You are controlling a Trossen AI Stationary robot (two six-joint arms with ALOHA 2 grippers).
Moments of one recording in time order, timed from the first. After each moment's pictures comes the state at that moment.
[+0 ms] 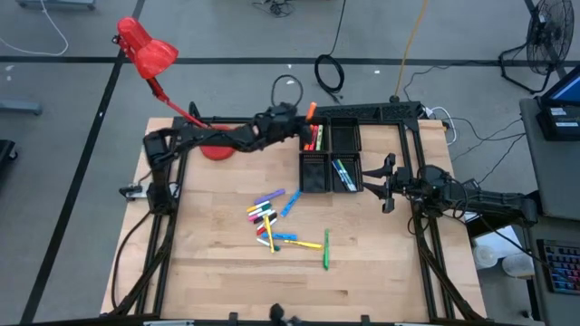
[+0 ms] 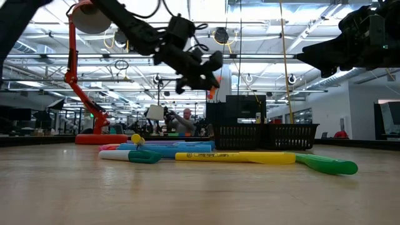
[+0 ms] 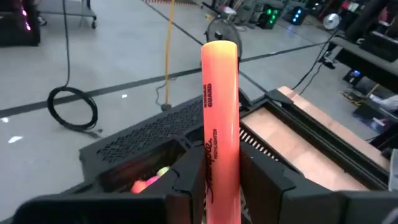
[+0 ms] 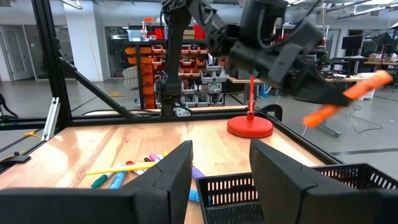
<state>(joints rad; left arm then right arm) 0.42 1.93 1.30 0.33 -0.22 -0.40 -0.21 0.18 0.01 0.25 -0.08 0.02</state>
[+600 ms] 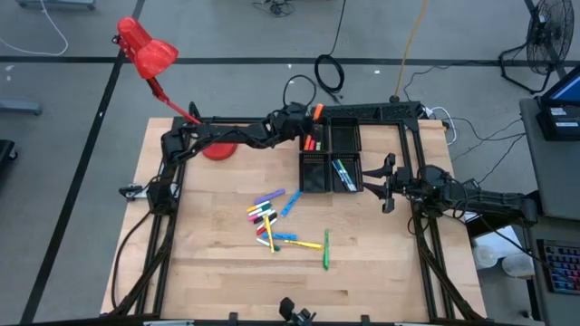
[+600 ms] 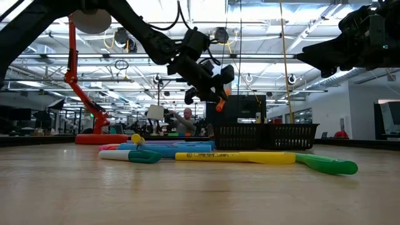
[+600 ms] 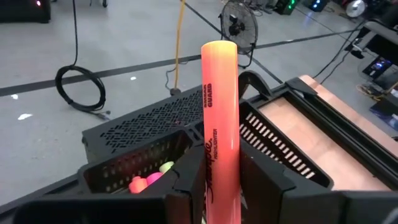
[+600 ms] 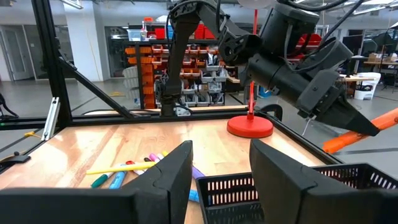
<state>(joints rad) 0.43 2.08 1.46 0.24 -0.24 -0.45 -0.21 0.18 0.01 0.25 -0.08 0.02</state>
